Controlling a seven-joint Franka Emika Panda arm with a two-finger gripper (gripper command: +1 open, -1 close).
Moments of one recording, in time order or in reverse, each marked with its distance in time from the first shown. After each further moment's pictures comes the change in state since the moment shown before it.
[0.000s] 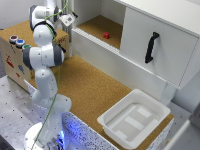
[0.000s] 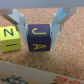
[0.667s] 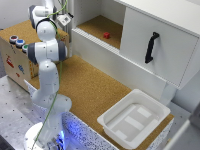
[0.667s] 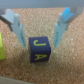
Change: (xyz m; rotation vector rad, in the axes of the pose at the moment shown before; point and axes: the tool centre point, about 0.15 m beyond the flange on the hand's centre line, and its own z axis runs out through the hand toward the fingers) arm 0.020 0.022 0.002 -0.016 0.000 0.031
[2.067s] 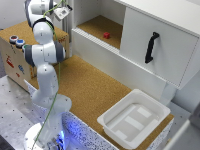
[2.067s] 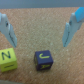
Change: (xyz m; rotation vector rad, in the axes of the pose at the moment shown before) arm -0.008 -0.016 -0.053 -0.037 -0.019 0.039
